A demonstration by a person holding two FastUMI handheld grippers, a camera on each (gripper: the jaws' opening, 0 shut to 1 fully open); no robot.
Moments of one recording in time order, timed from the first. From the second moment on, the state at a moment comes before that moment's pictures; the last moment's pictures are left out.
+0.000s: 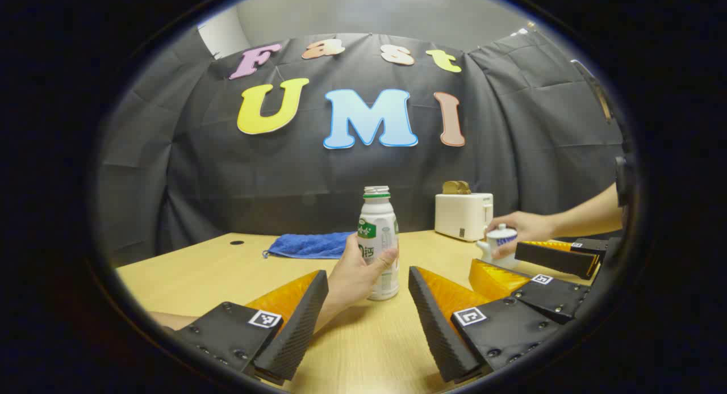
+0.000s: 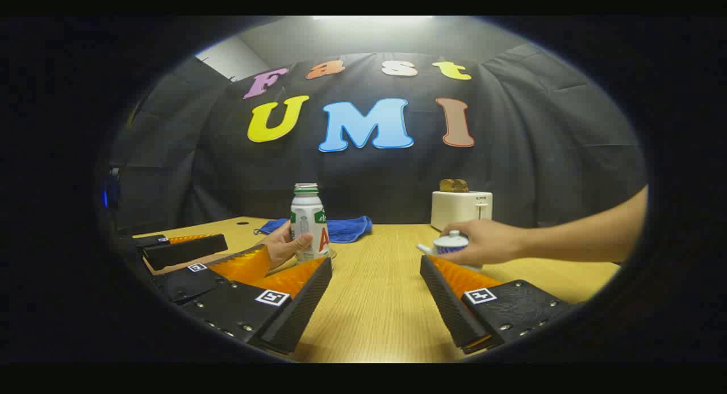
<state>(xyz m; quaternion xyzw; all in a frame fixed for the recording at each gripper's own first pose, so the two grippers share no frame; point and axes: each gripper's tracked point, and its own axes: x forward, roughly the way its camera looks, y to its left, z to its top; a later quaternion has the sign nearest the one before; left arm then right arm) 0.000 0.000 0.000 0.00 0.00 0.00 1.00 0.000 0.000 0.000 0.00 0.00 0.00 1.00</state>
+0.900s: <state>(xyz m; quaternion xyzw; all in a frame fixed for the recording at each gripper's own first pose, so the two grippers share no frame) 0.000 0.000 0.000 0.00 0.00 0.00 1.00 0.000 0.000 0.000 0.00 0.00 0.00 1.00</state>
